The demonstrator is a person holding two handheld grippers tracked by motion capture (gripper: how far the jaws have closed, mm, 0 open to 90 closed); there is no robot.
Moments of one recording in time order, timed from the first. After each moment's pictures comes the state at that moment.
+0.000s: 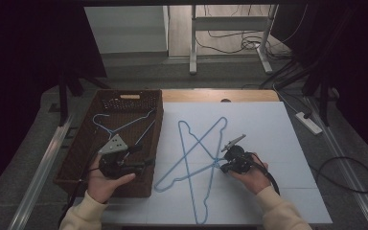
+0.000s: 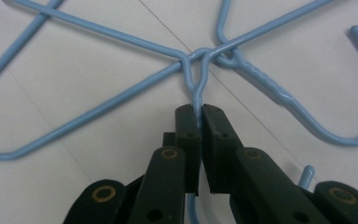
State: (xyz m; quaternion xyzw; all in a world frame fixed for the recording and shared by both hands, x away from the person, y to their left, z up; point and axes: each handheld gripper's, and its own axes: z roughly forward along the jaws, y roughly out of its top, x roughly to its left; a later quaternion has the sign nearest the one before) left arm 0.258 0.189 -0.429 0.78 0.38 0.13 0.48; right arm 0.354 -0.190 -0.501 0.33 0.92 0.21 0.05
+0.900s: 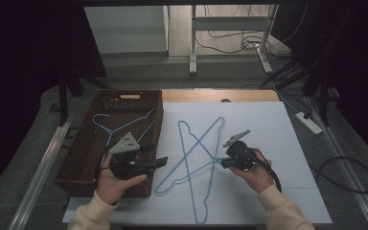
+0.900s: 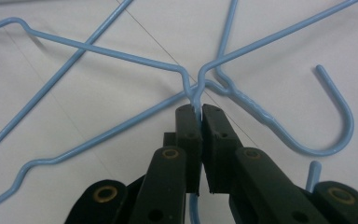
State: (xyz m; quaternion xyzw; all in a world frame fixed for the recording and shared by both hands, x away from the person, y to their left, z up) left arm 0.253 0.150 -0.407 0.79 0.35 0.11 0.49; right arm 0.349 -0.189 -0.470 0.32 0.91 0.24 0.06
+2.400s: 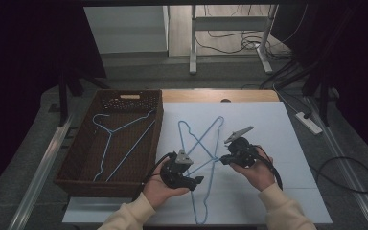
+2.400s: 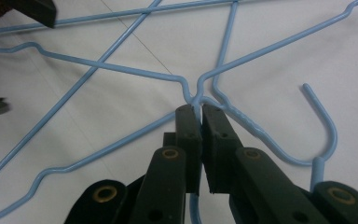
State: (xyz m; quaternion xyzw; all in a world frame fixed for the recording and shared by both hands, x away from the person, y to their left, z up) left arm 0.281 0.043 -0.482 0.87 0.33 0.07 0.36; right arm 0.351 -0.190 -0.456 0.32 0.91 0.27 0.07
